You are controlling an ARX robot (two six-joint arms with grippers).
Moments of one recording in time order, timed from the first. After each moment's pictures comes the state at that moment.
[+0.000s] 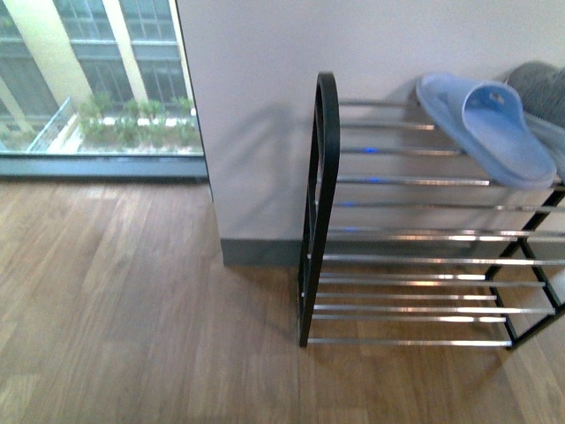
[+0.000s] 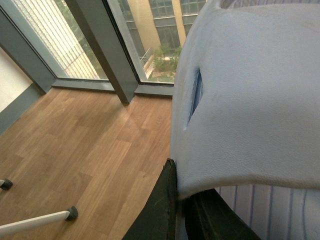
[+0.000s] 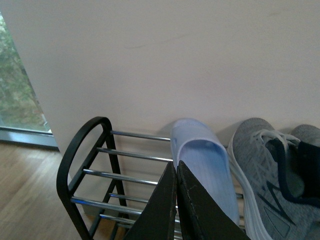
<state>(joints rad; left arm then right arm) -0.20 0.71 0.21 0.20 -0.58 0.07 -0.13 1.35 0.33 1.01 -0.13 -0.01</state>
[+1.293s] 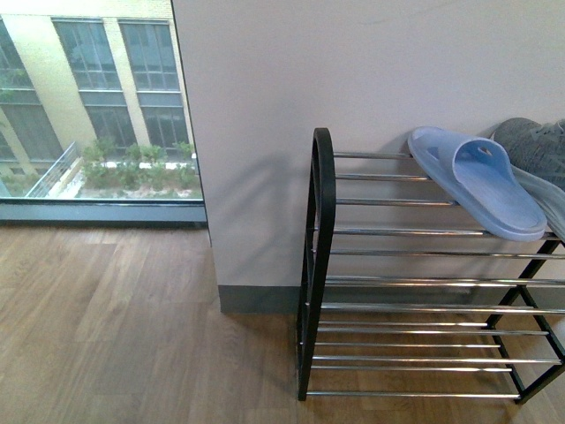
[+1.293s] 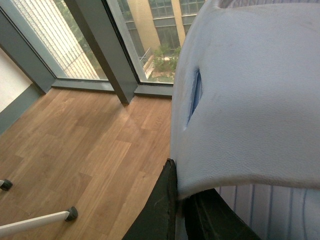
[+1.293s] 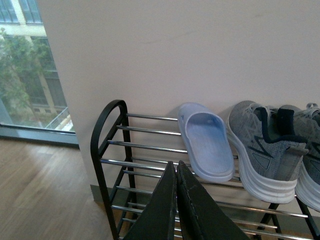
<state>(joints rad) -0.20 0.71 0.21 0.20 -0.58 0.07 0.00 0.50 0.02 0.50 0.00 -0.01</state>
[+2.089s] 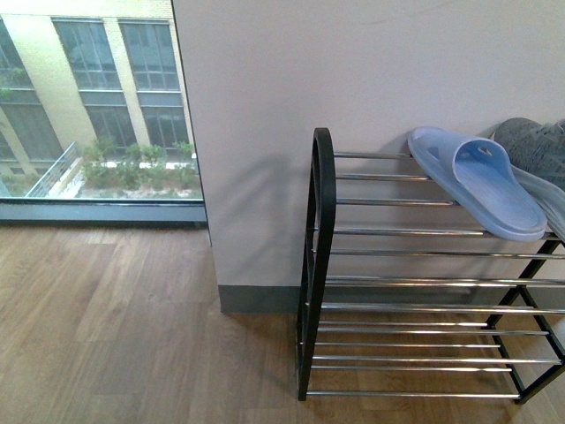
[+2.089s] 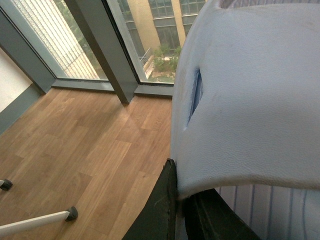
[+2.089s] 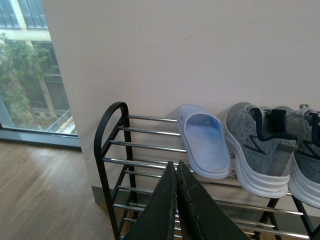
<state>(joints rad) -0.20 0.71 0.21 0.20 -0.58 0.07 0.00 0.20 0.02 0.20 0.00 -0.01</state>
